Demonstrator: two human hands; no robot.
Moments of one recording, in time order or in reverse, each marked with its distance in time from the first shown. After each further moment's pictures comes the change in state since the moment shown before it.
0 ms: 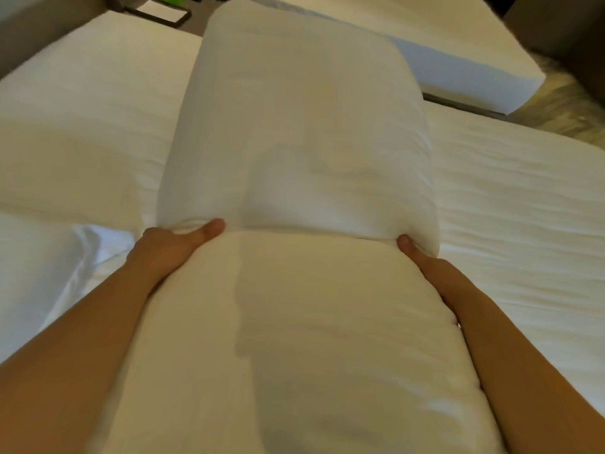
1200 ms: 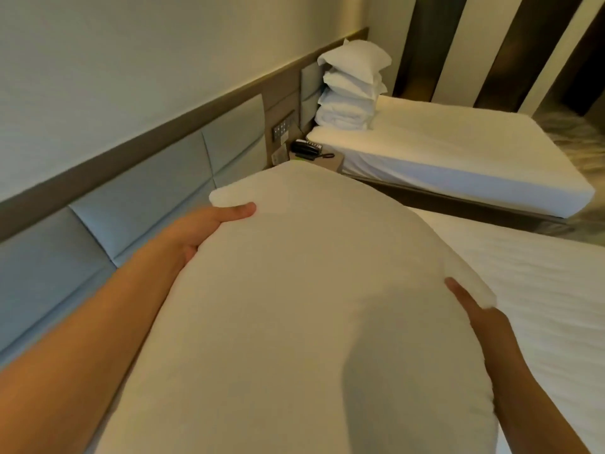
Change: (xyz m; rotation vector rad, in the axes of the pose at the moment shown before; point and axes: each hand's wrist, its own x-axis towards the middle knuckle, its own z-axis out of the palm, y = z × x) left_hand -0.460 0.092 -0.373 -0.590 -0.153 0.203; right_hand -0.457 -0.079 -0.133 0.382 0.026 -0.285
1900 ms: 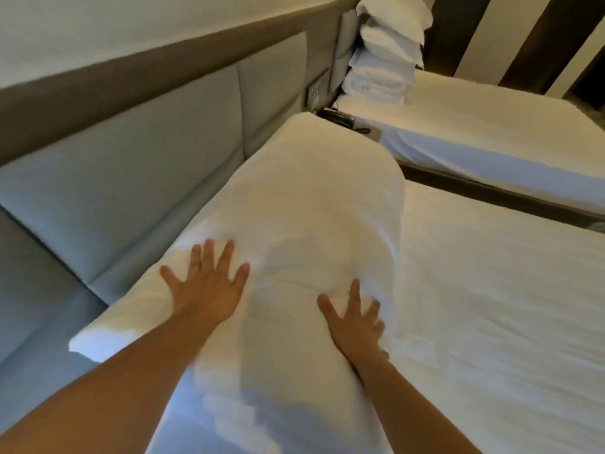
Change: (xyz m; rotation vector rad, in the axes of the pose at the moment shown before) left_hand 0.381 -0.236 -0.219 1.242 0.379 0.090; right_hand 0.143 0.089 0.516 -0.601 -0.257 -0.031
